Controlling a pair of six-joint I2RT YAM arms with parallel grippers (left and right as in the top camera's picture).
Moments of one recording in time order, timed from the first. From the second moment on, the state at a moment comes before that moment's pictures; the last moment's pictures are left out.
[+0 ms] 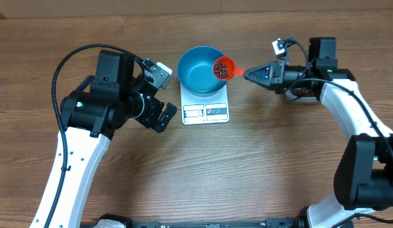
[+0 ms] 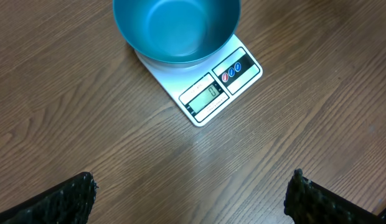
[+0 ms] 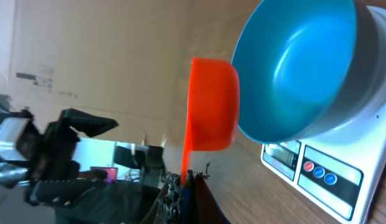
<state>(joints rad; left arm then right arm) -0.24 1.35 1.42 -1.10 0.26 0.32 -0.01 1.78 1.26 -0.41 -1.25 0.32</state>
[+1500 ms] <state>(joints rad) -0.24 1.35 1.42 -1.10 0.26 0.32 0.16 1.78 1.26 -0.25 -0.78 -0.51</state>
